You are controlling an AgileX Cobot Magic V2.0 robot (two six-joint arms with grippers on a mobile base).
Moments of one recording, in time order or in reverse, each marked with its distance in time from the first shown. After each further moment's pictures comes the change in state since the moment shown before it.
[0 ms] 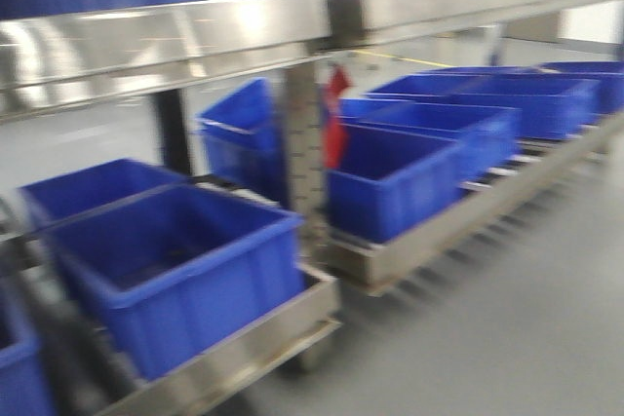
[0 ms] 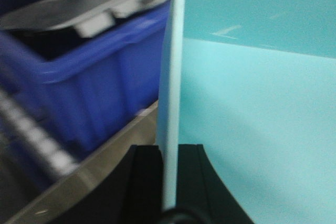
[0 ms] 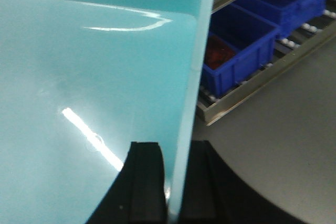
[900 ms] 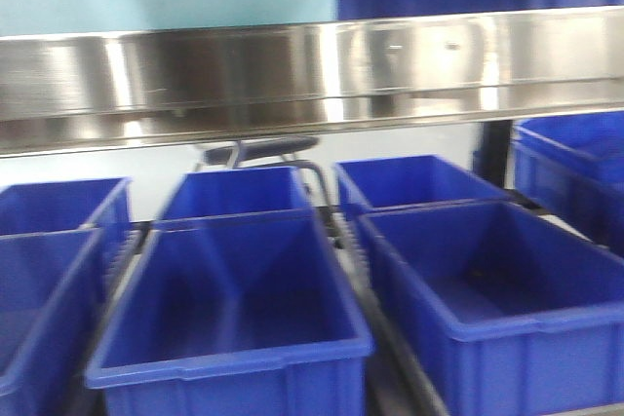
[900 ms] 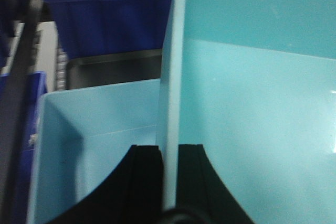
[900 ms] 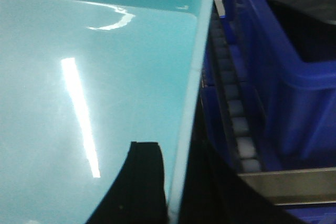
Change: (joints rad) left arm 0.000 0.000 0.000 0.000 0.000 0.000; right arm 0.000 0.000 0.000 0.004 0.000 0.000
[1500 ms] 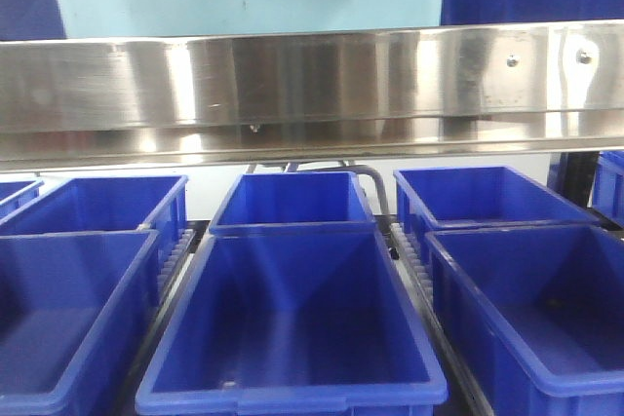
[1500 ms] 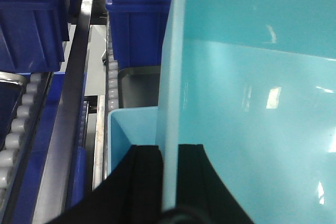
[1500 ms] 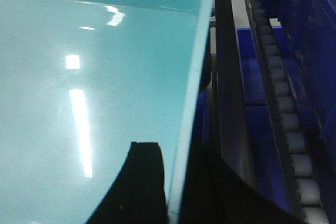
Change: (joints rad) left arm 0.000 0.000 0.000 0.000 0.000 0.000; right arm 0.000 0.000 0.000 0.002 0.000 0.000
